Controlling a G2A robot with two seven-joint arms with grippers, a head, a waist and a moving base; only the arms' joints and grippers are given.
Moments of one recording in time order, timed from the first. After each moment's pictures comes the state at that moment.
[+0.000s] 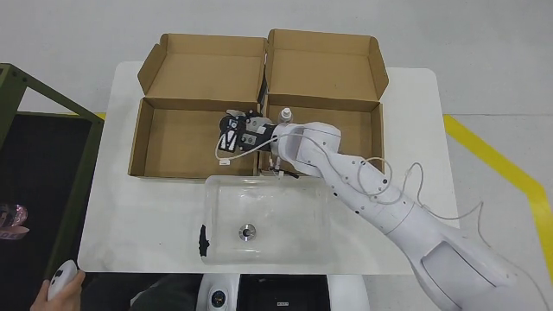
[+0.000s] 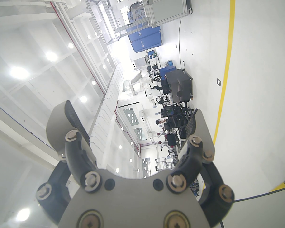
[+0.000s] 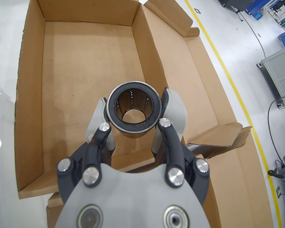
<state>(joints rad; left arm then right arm) -0.36 -0.19 -0.39 -1.44 1.98 -0.36 0.13 -0.63 -1.42 0.59 -1.26 -1.45 -0.43 0.20</state>
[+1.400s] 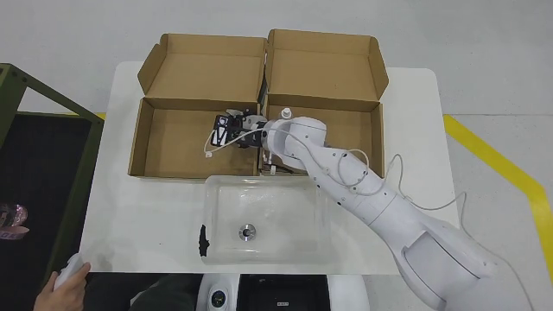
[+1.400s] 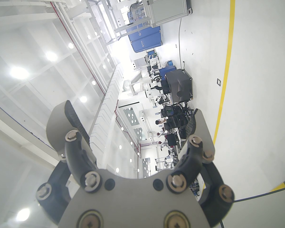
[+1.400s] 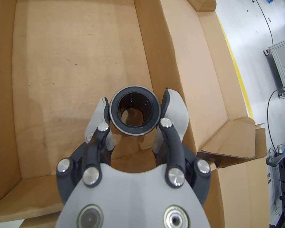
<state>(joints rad) -0.36 -0.19 -0.39 -1.44 1.98 -0.36 0.13 -0.57 -1.53 0.58 -1.08 -1.51 -0.45 0.26</state>
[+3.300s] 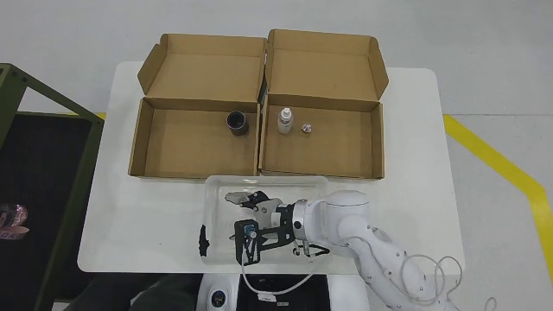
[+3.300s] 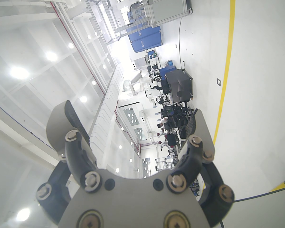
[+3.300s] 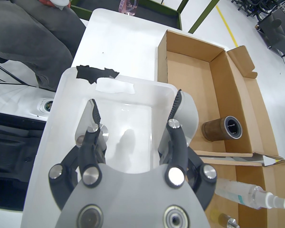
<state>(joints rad) -0.36 -0.19 -0.39 -1.44 1.98 -0.36 0.13 -1.24 -1.32 0.89 -1.91 -1.68 -0.93 0.29</state>
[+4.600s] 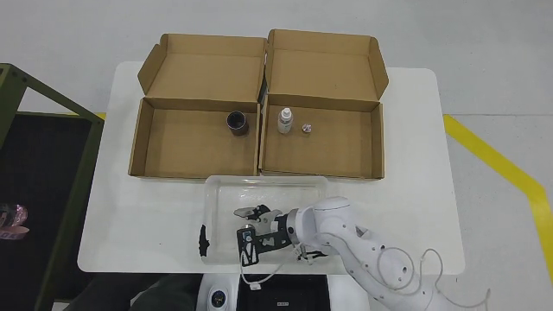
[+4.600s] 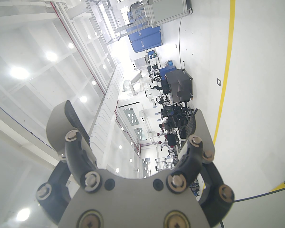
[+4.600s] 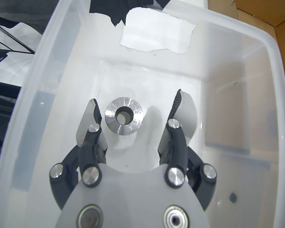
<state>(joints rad) -0.36 -0.19 -0.39 -1.44 1.98 -0.36 0.13 -1.18 -1.30 0.77 -1.68 -1.76 -0.90 0.24</state>
